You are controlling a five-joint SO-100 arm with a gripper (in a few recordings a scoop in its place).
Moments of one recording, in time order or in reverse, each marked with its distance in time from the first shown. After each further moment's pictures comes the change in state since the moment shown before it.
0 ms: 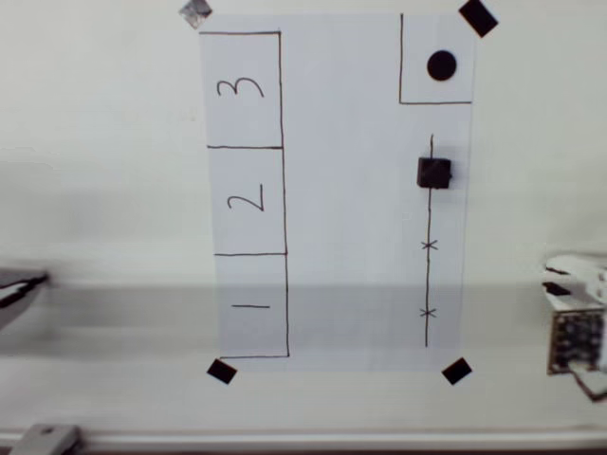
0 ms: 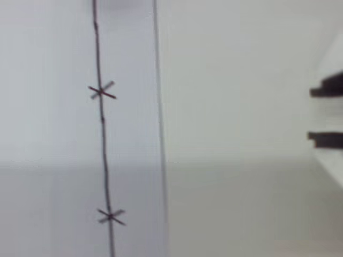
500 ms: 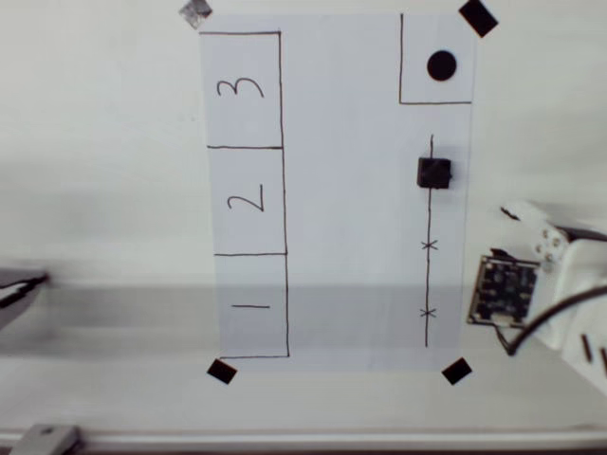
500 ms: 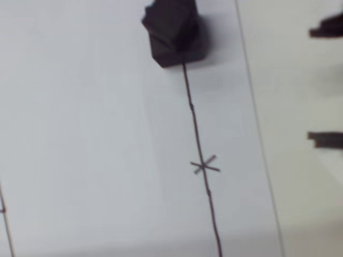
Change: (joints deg) arm 11.2 -27.2 -25.2 -0.9 -3.6
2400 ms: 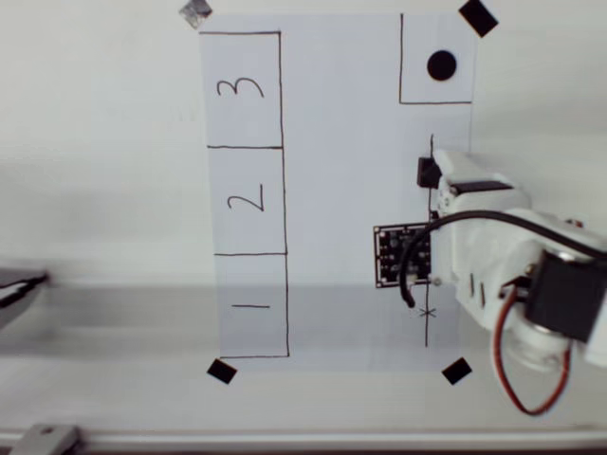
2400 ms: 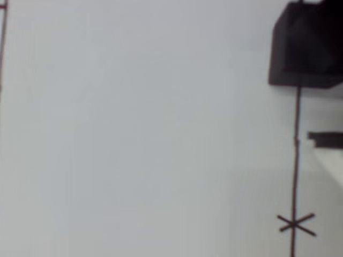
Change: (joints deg) arm 3.5 -29.2 -22.5 -2.9 -17.2
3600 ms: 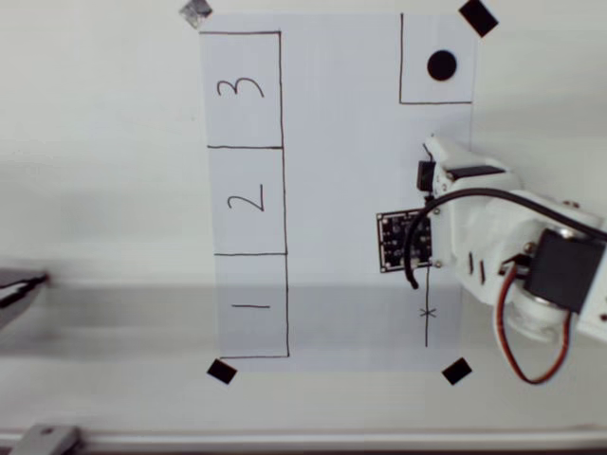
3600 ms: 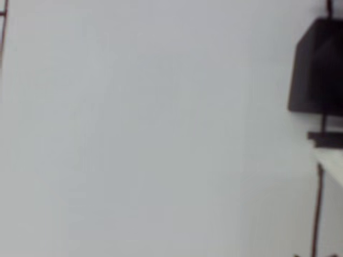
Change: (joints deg) arm 2.2 -0.9 6.4 -10.4 -4.1
